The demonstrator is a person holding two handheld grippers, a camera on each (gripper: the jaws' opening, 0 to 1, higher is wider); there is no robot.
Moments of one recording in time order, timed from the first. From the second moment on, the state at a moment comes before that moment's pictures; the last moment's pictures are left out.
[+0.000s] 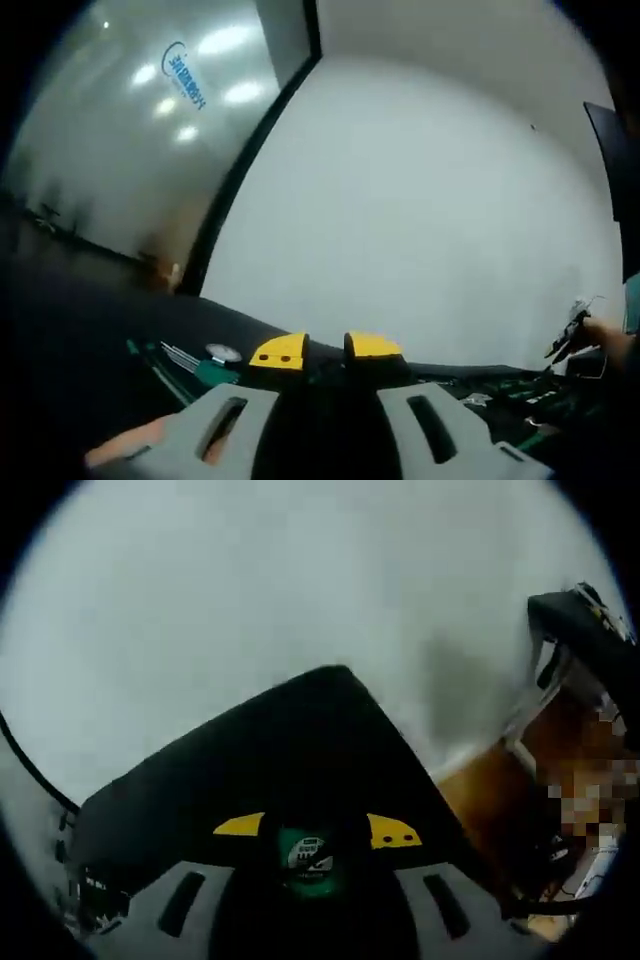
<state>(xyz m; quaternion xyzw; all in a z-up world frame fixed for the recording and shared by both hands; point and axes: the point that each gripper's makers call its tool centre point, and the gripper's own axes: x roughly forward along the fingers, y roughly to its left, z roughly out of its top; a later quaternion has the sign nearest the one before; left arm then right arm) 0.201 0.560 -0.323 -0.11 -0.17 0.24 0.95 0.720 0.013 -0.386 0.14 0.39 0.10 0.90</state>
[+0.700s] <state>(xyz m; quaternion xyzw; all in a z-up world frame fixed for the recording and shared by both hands) 0.202 0.560 -0.324 -0.12 -0.17 0.23 0.95 0.655 0.065 -0.376 -0.02 0.41 0.25 0.88</state>
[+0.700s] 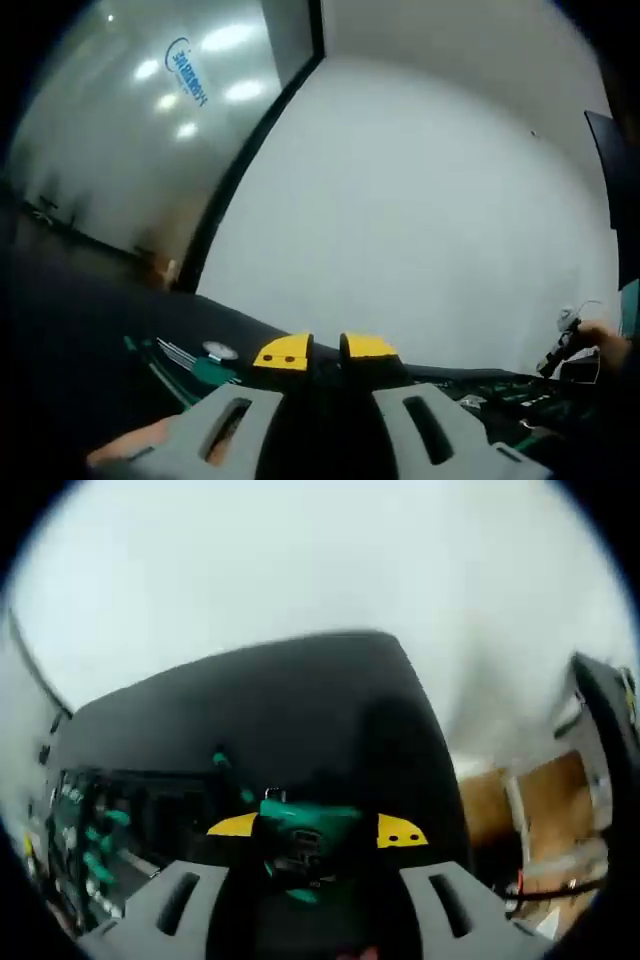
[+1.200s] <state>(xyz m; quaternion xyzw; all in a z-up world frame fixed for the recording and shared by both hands) 0.202 0.560 -0.327 -0.12 -0.16 0.24 0.95 0.530 0.158 -0.398 -0.35 0.32 0.60 0.65</state>
